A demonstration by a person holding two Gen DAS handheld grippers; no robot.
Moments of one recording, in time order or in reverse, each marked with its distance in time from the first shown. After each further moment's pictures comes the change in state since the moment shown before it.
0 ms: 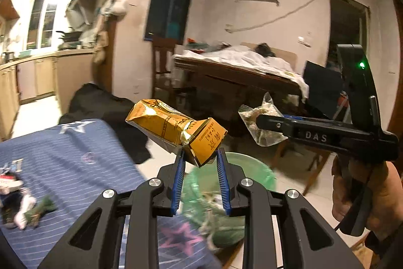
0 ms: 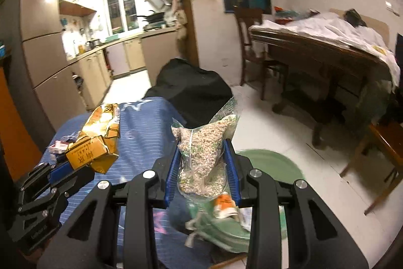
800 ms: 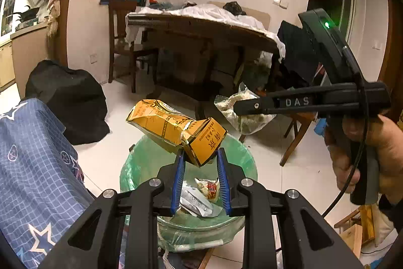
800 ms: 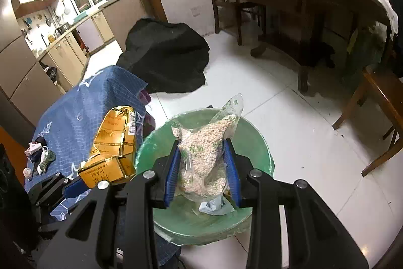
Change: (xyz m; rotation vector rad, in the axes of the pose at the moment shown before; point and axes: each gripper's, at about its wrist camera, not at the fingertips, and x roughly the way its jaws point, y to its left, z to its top) left arm 0.189 -0.053 -0.030 0.048 0.228 -0.188; right arm 0.074 -0.114 -0.016 0.158 0.308 -0.045
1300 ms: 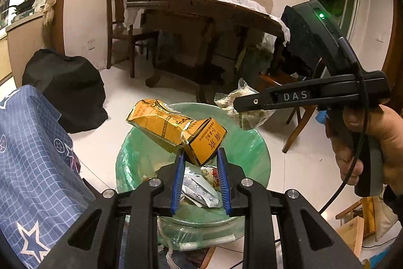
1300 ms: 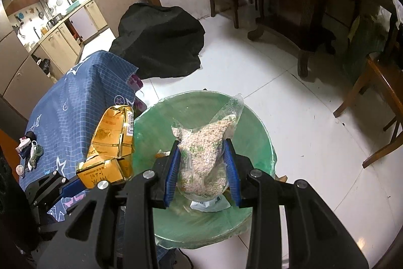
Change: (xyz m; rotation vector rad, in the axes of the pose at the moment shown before) left arm 0.037 0.027 -0.027 -0.004 0.081 0.000; right arm 0.038 -0.018 -0.003 0.012 0.089 -0.013
